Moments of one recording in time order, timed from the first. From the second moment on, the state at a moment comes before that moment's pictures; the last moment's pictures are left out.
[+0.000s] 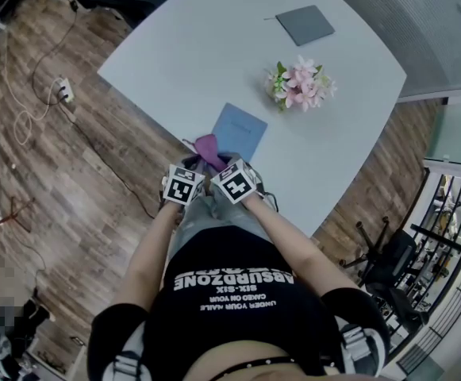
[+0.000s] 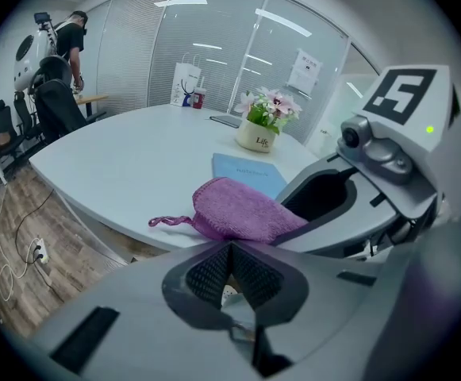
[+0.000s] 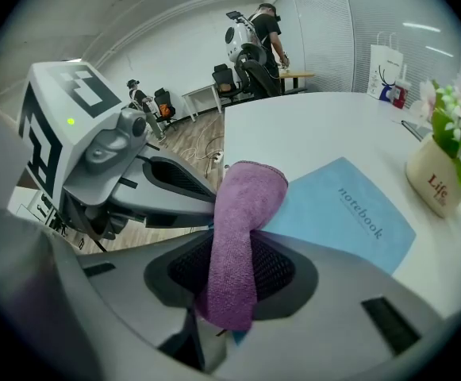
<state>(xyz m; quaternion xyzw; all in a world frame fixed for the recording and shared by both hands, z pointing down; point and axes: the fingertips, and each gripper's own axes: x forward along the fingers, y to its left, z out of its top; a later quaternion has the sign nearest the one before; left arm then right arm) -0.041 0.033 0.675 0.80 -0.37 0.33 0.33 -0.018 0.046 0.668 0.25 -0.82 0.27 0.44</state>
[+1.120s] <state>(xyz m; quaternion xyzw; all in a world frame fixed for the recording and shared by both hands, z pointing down) -0.039 0.034 0.675 0.81 -0.35 0.36 0.31 0.012 0.048 0.668 0.20 -0.83 0.28 0.44</state>
